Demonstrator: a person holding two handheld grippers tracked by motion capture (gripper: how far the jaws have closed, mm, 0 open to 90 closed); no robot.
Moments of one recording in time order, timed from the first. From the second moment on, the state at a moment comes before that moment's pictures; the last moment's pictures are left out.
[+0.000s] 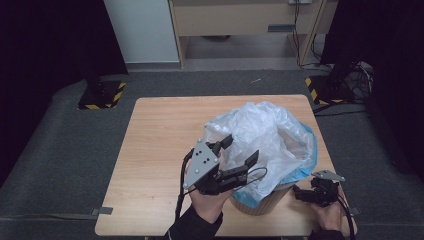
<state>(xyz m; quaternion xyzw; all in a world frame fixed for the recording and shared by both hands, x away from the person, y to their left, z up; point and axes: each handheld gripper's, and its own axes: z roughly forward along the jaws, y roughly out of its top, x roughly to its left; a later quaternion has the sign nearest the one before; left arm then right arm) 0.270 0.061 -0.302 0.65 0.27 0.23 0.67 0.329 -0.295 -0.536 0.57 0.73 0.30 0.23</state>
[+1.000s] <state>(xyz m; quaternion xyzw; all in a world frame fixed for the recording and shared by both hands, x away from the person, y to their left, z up) 0.271 0.076 -0.303 0.65 0.30 0.25 0.65 0.329 -0.295 -0.536 0.57 0.73 0.30 0.23</state>
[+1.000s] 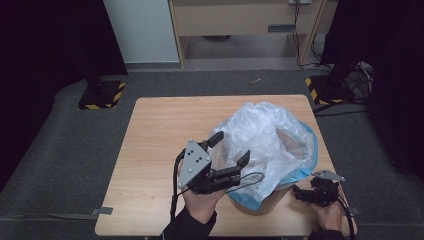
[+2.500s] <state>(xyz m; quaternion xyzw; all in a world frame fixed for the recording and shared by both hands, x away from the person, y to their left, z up) 0.268 0.140 -0.298 0.62 0.35 0.31 0.63 0.330 -0.294 -0.536 0.57 0.73 0.30 0.23</state>
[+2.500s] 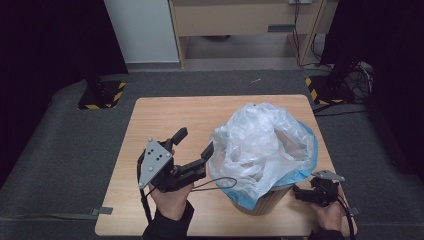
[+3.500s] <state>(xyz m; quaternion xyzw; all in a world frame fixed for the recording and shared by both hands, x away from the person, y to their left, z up) 0.297 0.185 -0.335 0.63 0.44 0.33 0.56 0.330 -0.294 -0.536 0.57 0.73 0.30 0.23</state>
